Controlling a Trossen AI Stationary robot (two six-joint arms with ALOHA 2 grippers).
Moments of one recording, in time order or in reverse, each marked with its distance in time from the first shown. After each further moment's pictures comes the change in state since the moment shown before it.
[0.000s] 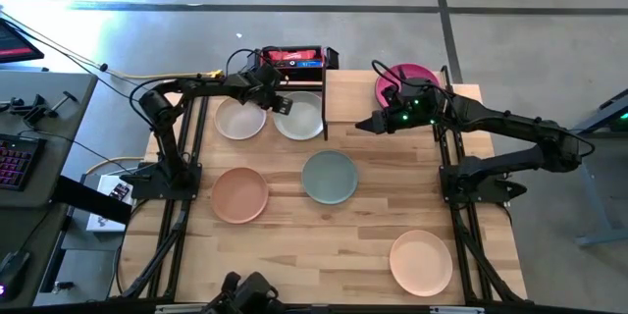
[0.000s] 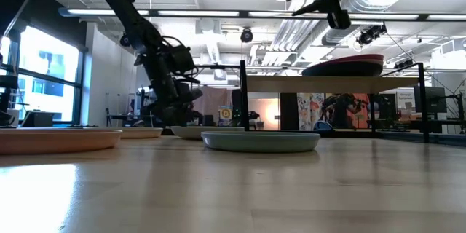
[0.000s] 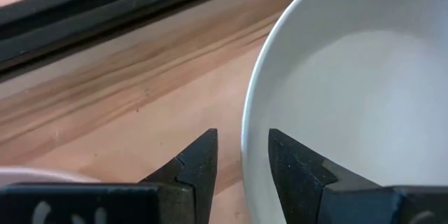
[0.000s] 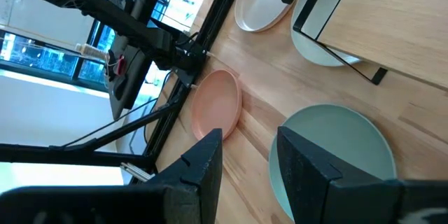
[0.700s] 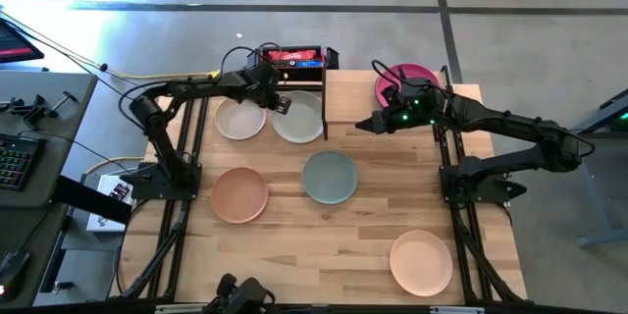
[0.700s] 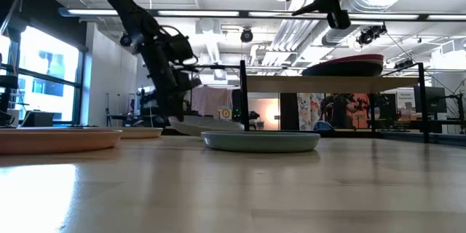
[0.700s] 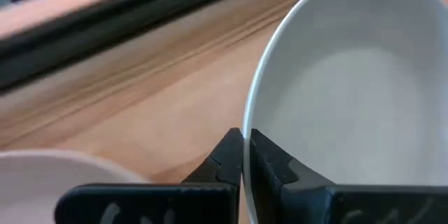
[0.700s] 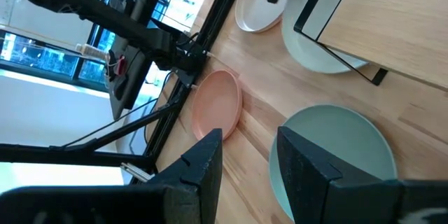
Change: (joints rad) left arm -0.019 -0.097 0.000 -0.067 -0.017 0.028; right arm 0.000 0.000 0.000 0.003 0.001 0.000
